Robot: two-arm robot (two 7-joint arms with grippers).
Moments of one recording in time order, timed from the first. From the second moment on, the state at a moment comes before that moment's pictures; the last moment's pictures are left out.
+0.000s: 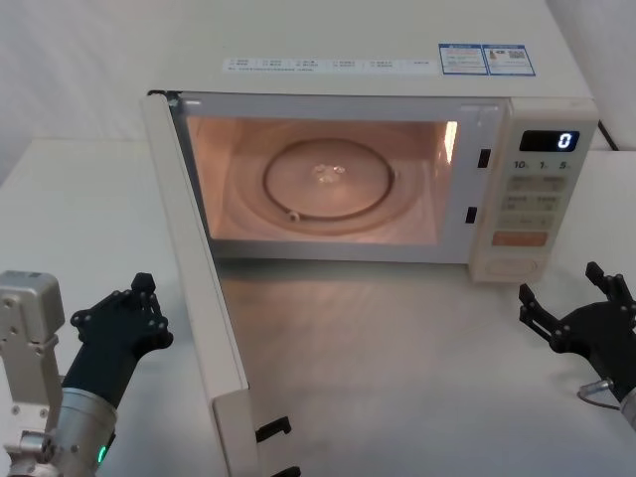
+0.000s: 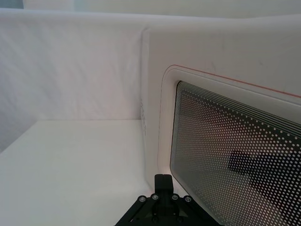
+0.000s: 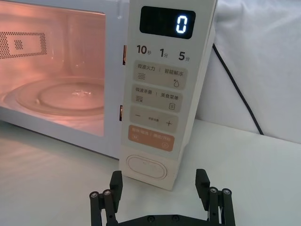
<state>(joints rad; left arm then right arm) 0.27 0.24 0.04 -1.85 -0.25 -0.02 -0.02 -0.11 0.22 -0.09 -1.64 0.08 -0.09 0.21</state>
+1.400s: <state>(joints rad) 0.33 0.27 -0.07 -1.98 -0.35 0.00 -0.17 -0.11 0.22 -0.09 -1.64 0.08 -0.09 0.21</state>
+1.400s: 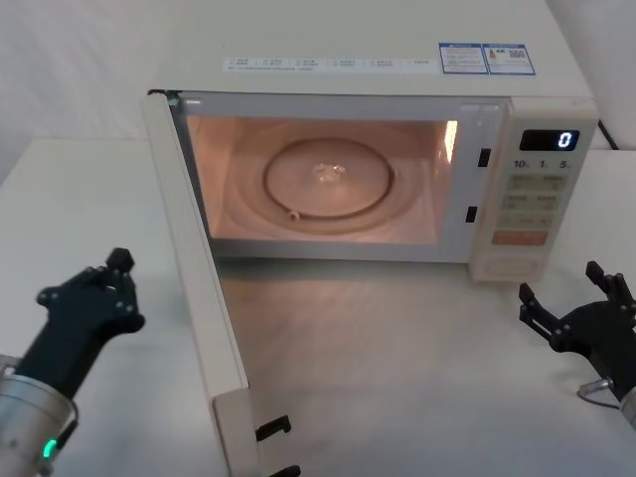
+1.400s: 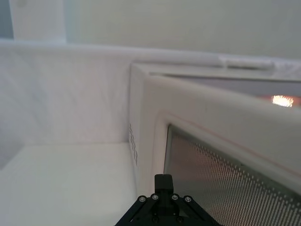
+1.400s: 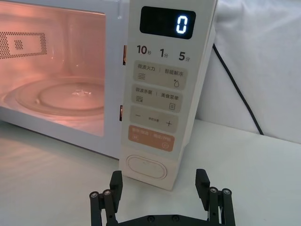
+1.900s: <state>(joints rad) 0.35 0.37 -0.12 -2.07 -0.43 0.06 -0.26 -0.11 0.22 -0.09 -1.64 0.08 -0.09 0.21</state>
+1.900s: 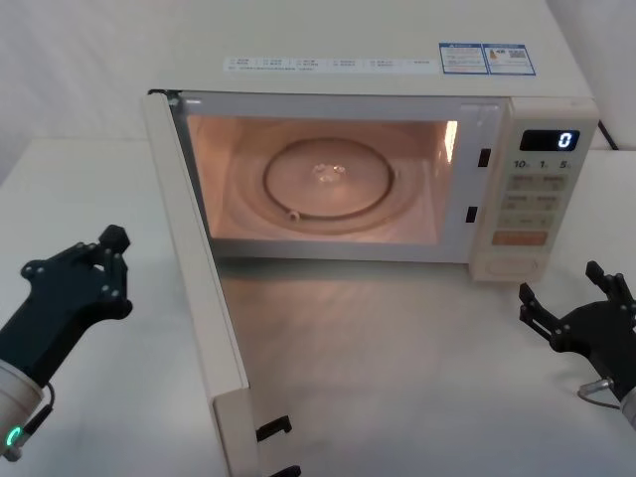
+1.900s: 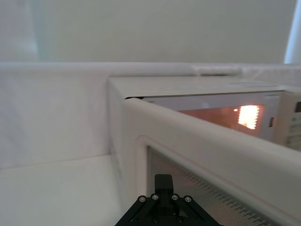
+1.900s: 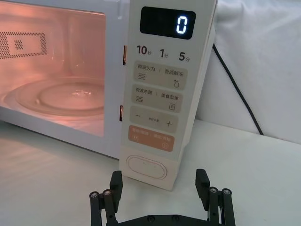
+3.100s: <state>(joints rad) -0.02 0.37 0.25 -1.91 -0.41 0.13 -0.28 -0.11 0.22 -0.09 -1.64 0.08 -0.09 0.21</state>
